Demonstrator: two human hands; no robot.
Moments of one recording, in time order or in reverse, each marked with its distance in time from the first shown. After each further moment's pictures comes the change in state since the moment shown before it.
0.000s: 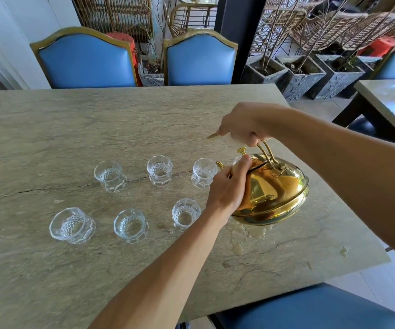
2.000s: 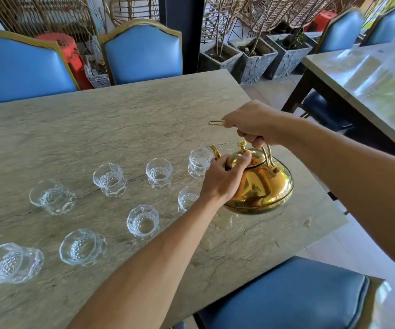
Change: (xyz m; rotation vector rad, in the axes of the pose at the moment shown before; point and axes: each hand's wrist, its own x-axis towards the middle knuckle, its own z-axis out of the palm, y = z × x) left_hand 0.028 -0.010 0.085 0.316 -0.172 0.129; right_hand -0.015 0.126 -0.039 0.327 0.249 0.069
